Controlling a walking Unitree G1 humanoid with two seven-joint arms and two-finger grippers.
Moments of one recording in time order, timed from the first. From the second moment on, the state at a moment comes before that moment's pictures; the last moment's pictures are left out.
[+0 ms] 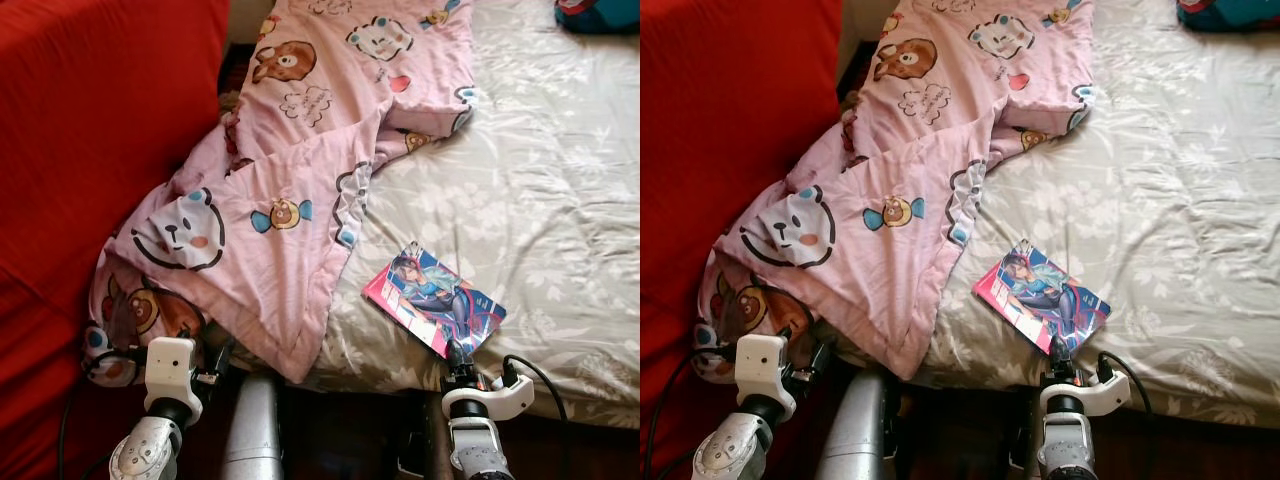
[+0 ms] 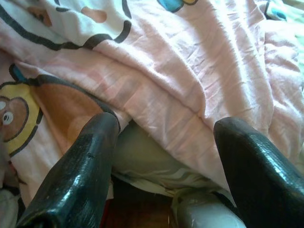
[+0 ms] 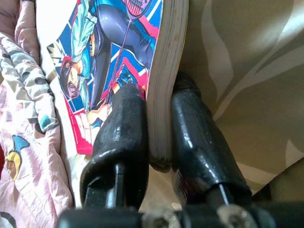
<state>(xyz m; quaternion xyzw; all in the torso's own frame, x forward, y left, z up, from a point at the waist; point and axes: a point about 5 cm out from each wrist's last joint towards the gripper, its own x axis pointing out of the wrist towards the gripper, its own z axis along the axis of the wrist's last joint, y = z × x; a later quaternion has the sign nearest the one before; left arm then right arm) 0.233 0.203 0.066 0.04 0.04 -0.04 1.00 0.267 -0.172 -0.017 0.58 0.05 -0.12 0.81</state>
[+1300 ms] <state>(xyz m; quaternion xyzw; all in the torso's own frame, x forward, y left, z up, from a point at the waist) 0.234 0.198 -0.022 -0.02 0.19 0.03 0.98 0.268 -0.193 0.034 0.11 0.03 -0.06 0.99</state>
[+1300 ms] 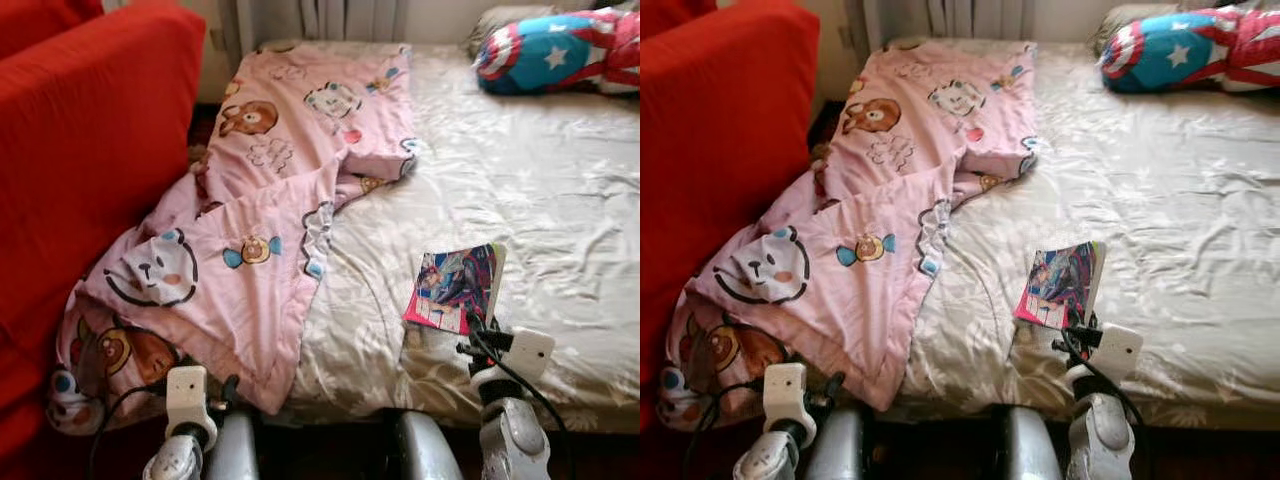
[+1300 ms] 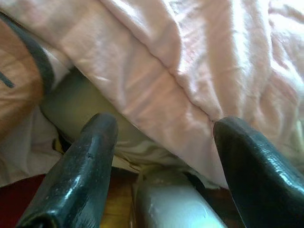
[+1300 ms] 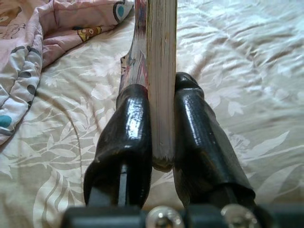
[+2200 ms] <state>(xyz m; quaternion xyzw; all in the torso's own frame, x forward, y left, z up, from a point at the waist) 0.214 0.202 -0.056 0.00 0.32 0.03 0.95 0.273 -0.188 0.034 0.08 0.05 -0.05 0.99</state>
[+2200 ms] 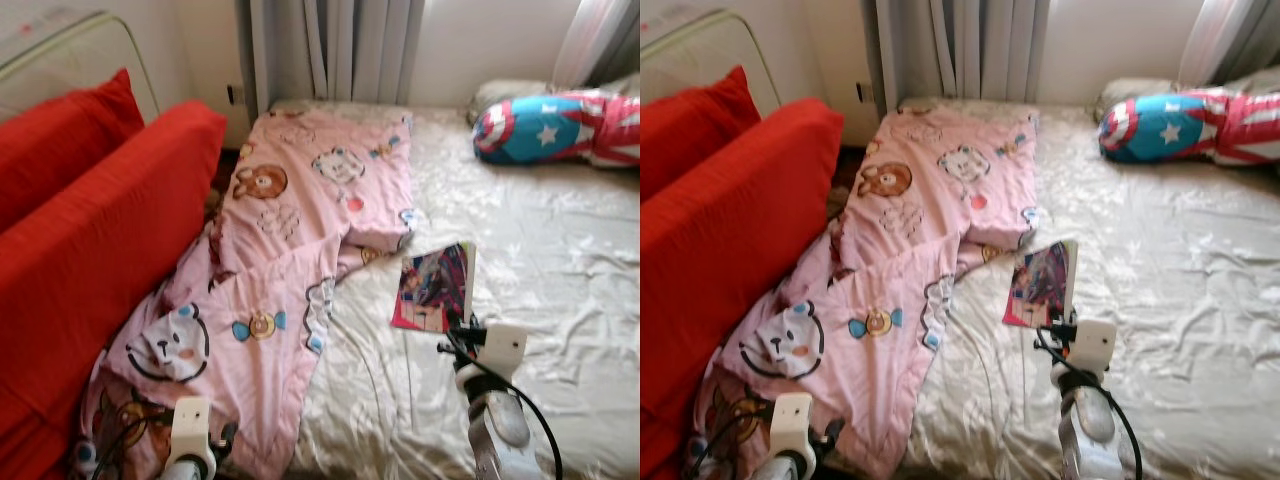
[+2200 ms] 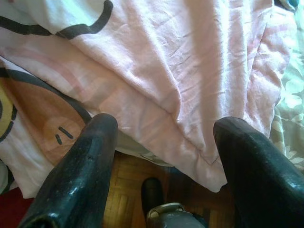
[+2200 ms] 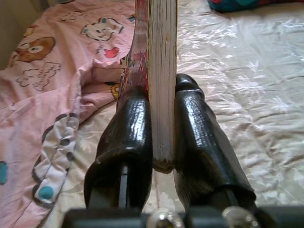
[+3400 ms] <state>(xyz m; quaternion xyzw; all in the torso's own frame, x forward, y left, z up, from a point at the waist) 0.197 0.200 -0.067 0.01 0.34 0.03 0.94 0.261 -0.186 0.016 0.07 0.09 -0.05 0.99</state>
